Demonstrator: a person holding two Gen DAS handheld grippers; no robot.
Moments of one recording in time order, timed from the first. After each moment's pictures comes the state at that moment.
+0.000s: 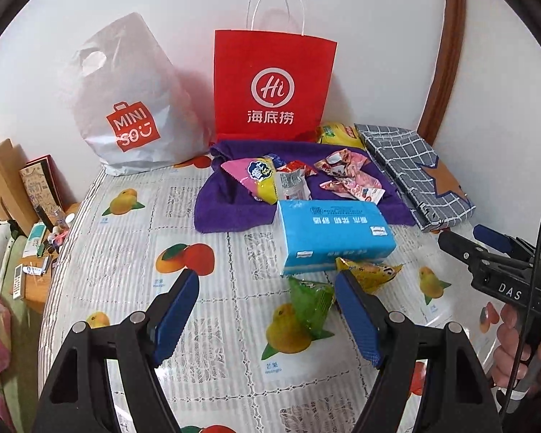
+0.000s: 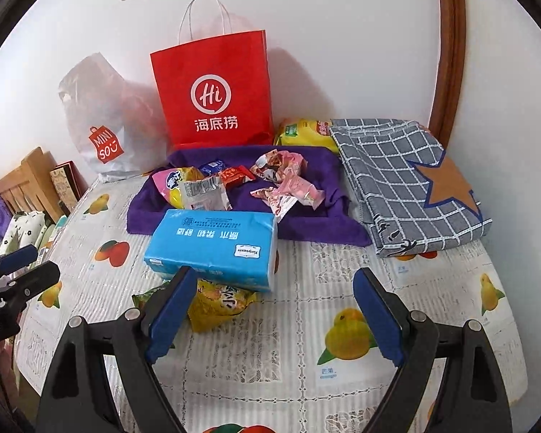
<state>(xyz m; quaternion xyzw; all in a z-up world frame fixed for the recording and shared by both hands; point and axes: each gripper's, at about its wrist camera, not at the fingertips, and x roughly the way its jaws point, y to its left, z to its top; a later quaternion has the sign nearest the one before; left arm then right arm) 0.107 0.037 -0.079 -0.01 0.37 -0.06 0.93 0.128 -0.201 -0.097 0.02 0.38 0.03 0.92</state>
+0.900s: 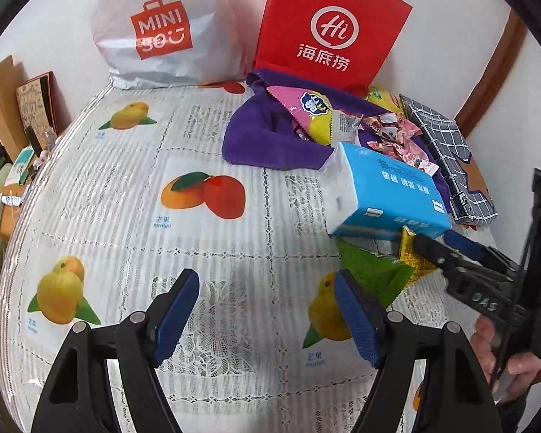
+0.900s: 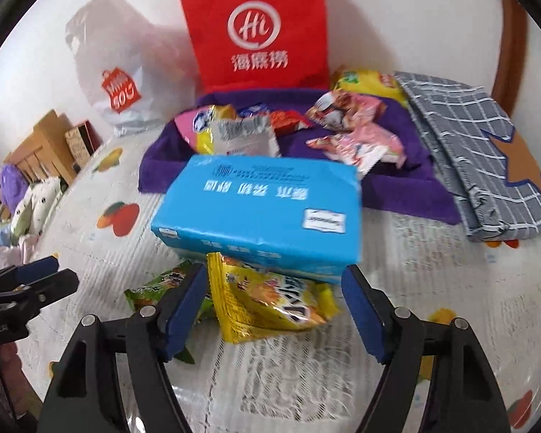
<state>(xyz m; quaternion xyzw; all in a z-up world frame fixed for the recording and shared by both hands) 0.142 0.088 -0.159 -0.10 0.46 -0.05 0.88 0.186 -0.140 -0.179 0.00 0.45 0.10 0.89</state>
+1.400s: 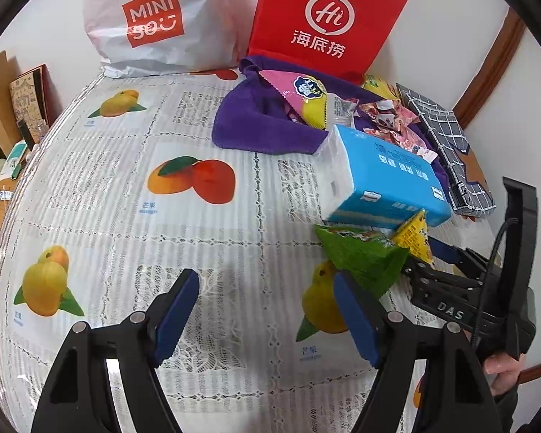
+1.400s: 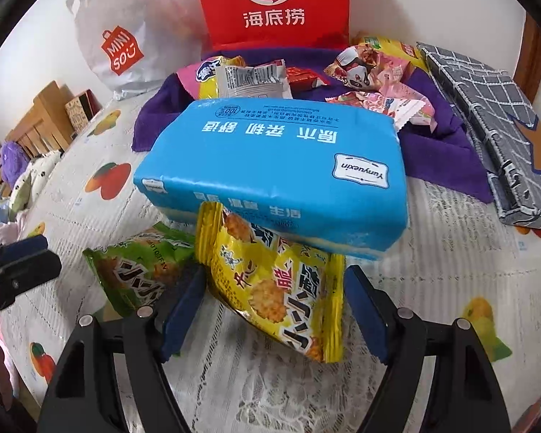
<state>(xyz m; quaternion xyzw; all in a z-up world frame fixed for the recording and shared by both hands) 0.143 0.080 -0.170 -0.10 0.47 -0.06 0.87 0.191 -0.135 -0.217 0.00 0.48 0.13 0.87</state>
